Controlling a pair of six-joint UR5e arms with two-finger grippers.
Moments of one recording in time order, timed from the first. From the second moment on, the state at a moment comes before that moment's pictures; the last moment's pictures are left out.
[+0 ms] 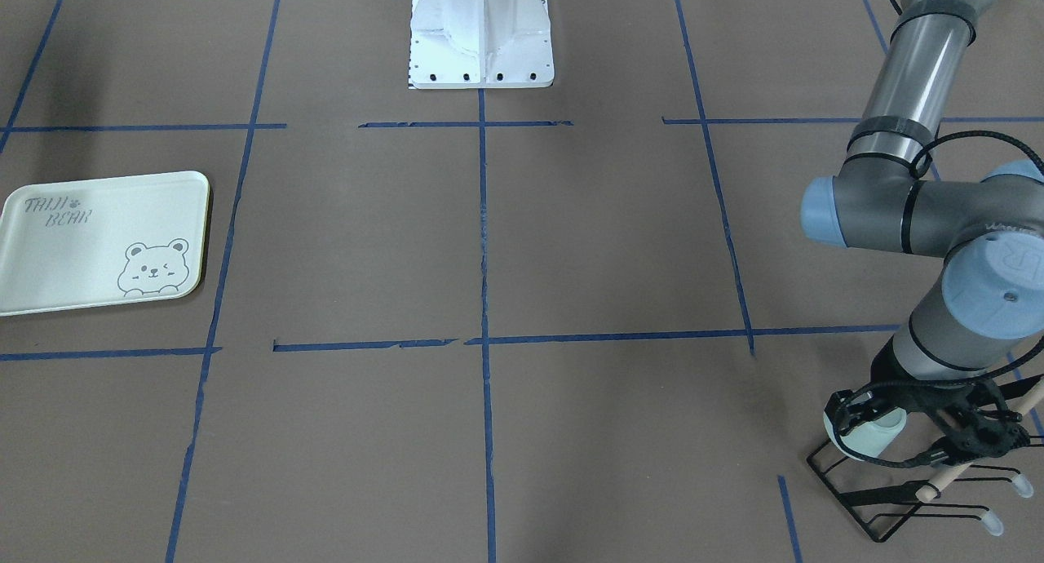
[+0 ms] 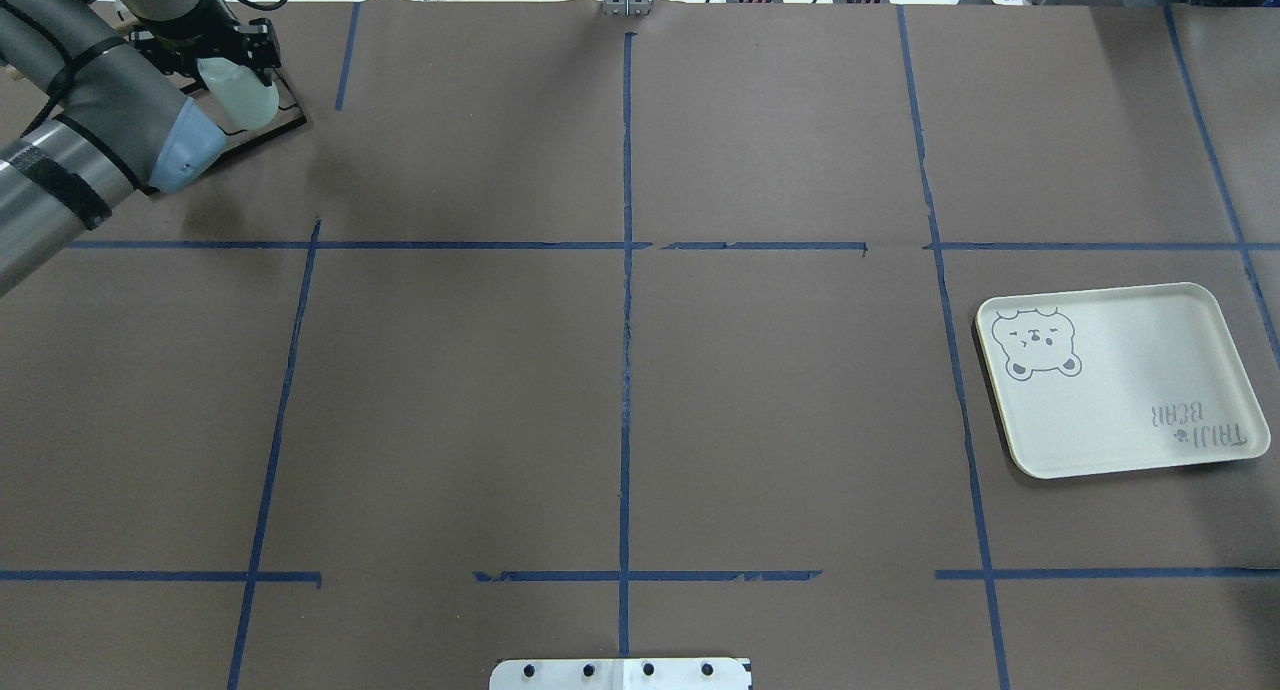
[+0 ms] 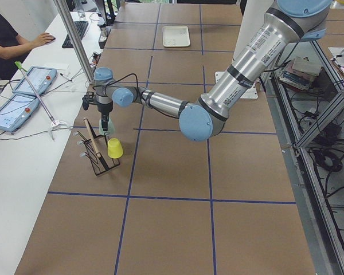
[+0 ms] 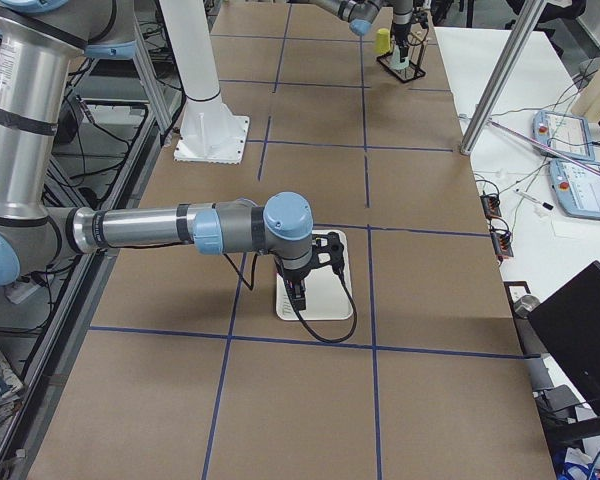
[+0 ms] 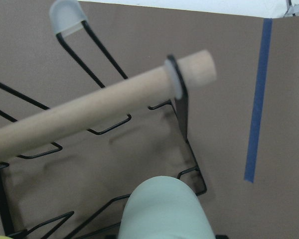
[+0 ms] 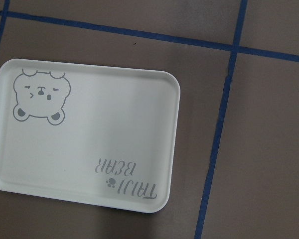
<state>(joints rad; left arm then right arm) -1.10 -2.24 -1.19 -1.83 -2.00 -0.86 1.53 -1.86 1.97 -1.57 2.43 -0.08</state>
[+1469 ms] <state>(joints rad) -0.77 -2.17 -1.88 -1.77 -2.01 -1.62 1.14 -1.80 1.95 -0.93 2.41 0.58</state>
